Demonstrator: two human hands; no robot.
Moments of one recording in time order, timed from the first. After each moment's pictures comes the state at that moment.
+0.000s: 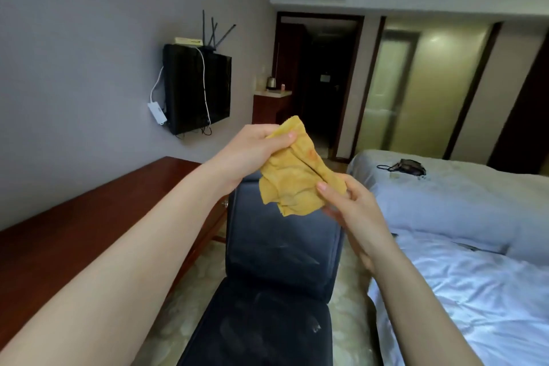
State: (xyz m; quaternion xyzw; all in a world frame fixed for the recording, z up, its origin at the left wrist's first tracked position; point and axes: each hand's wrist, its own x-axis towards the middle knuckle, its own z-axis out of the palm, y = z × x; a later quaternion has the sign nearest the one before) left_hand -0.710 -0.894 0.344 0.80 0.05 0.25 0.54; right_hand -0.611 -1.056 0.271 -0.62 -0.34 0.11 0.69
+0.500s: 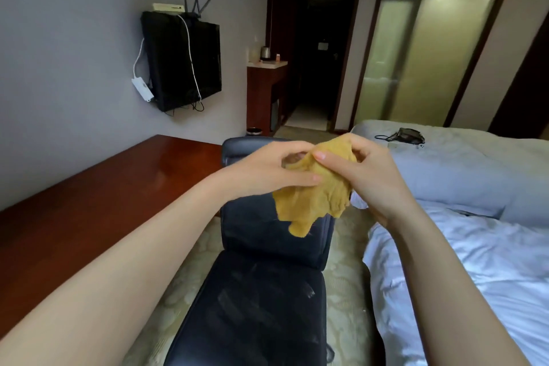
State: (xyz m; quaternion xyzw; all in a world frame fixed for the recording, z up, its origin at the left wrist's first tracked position) left_hand -0.671 -0.934 0.298 0.88 -0.06 0.11 0.45; right_hand -0.581 -1.089 0.287 -0.65 -0.44 0.03 0.62
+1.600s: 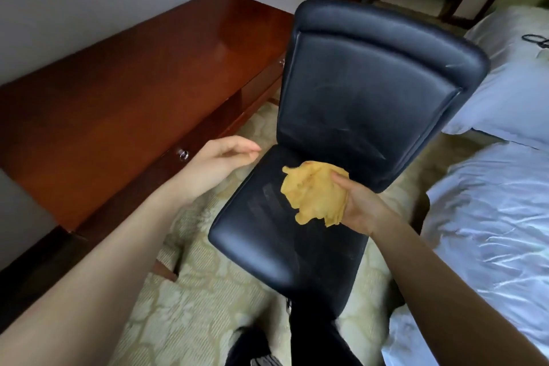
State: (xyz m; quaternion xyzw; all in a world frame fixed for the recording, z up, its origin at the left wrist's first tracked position) left_hand -0.719 -0.808 0.084 0.75 0.34 0.14 0.55; right_hand -0.511 -0.968 0.028 -0.56 -0.02 0.62 0.56
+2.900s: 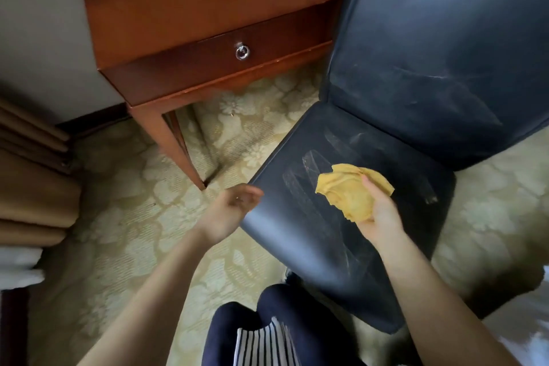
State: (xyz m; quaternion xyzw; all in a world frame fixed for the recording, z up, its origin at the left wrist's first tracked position) left_hand -0.714 -0.950 -0.148 0.51 0.63 0.21 0.55; right_hand -0.454 -0.953 -0.187 -0.62 -0.05 0.61 0.49
